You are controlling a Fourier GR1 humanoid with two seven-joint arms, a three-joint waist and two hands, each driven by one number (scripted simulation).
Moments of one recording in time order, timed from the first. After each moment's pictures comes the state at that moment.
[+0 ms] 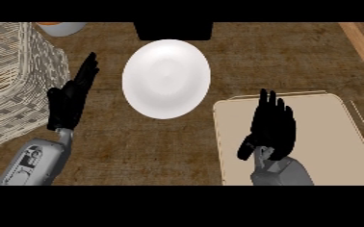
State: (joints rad) left arm -0.27 0.40 -0.23 -1.39 0.16 0.25 0.06; right arm -0.21 -0.03 0.33 -1.69 1.14 0.37 1.13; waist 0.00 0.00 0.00
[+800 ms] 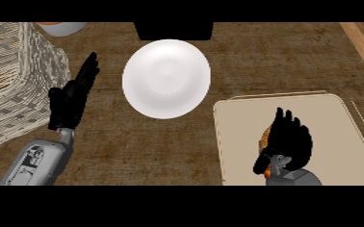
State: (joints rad) left arm -0.27 0.37 -0.19 -1.39 0.13 0.22 0.07; right arm -0.08 -0.01 0.21 -1.69 1.18 0.47 1.06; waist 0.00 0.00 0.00
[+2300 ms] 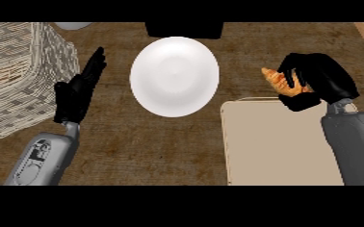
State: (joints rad) left arm -0.31 0.31 -0.15 -1.38 0.07 0.15 0.08; right arm -0.43 -0.36 -0.02 -1.42 0.90 0.30 0.00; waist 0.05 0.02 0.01
